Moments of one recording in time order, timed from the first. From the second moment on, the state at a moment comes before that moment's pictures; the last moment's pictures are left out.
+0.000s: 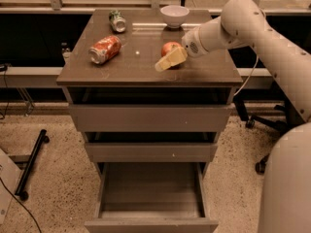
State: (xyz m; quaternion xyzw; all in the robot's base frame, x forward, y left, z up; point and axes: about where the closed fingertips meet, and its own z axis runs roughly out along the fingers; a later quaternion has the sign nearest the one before) arm 0.769 -0.070 0.856 -0.43 0.78 0.19 0.41
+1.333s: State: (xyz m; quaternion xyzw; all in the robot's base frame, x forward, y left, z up) arm 0.755 -0.061 0.880 -0.45 0.75 0.20 0.45
